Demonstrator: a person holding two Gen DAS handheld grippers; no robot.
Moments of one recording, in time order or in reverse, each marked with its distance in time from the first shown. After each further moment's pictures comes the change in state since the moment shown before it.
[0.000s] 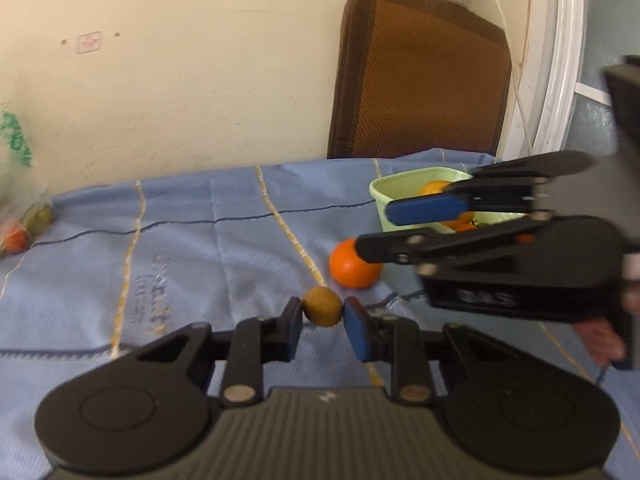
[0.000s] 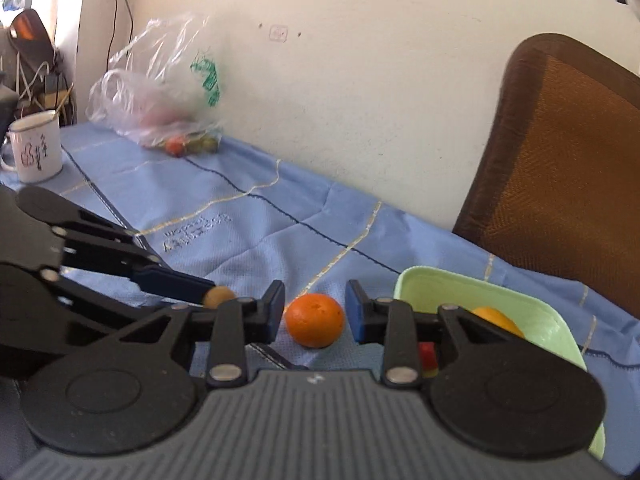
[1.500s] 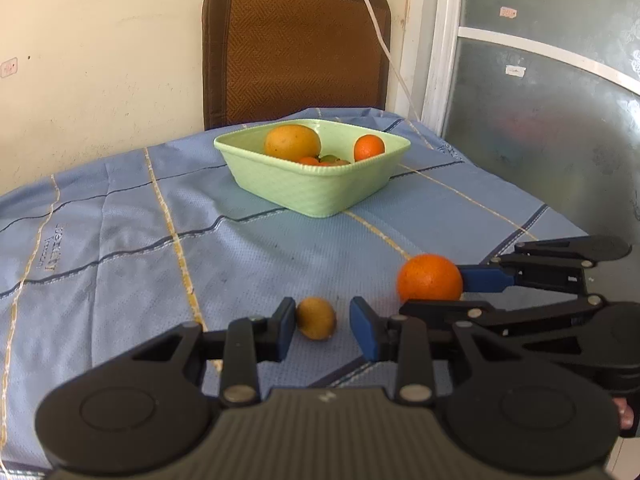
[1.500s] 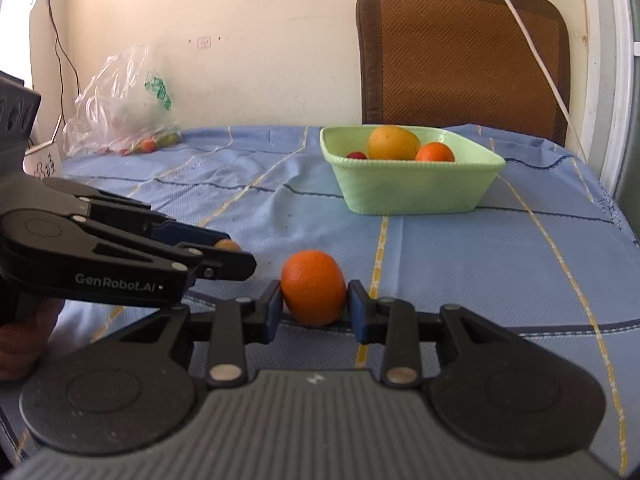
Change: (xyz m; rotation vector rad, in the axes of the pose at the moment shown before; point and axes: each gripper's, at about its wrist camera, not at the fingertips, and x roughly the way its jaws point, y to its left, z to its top) left arm -0.032 -0.095 -0.056 0.155 0.045 -0.166; right arm -0.142 0.032 -0.135 0.373 -0.041 -0.129
